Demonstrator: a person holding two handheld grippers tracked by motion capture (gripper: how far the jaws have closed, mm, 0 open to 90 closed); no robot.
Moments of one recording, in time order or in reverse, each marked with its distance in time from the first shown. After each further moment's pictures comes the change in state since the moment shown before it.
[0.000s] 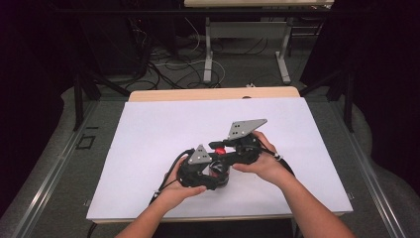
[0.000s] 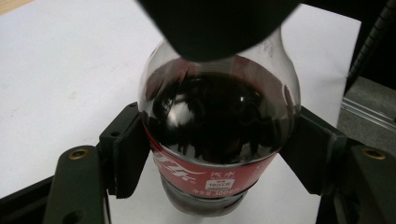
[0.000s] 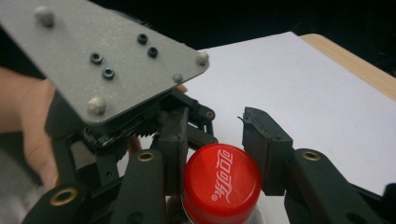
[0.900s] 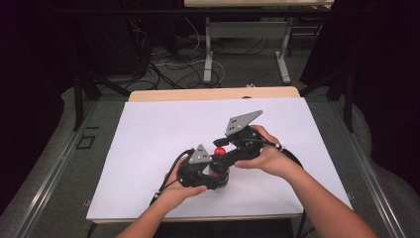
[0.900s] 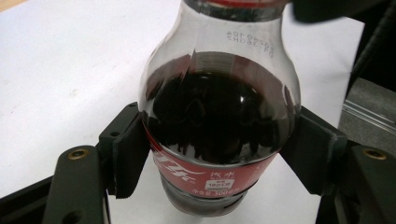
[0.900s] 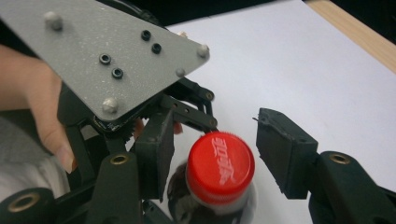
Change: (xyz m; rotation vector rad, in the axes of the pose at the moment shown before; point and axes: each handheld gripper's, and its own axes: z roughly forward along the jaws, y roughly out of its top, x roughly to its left) left arm 0.002 0.001 0.000 0.016 0.025 -0.011; right arm 0.001 0.021 -0.008 0.167 -0.020 0.019
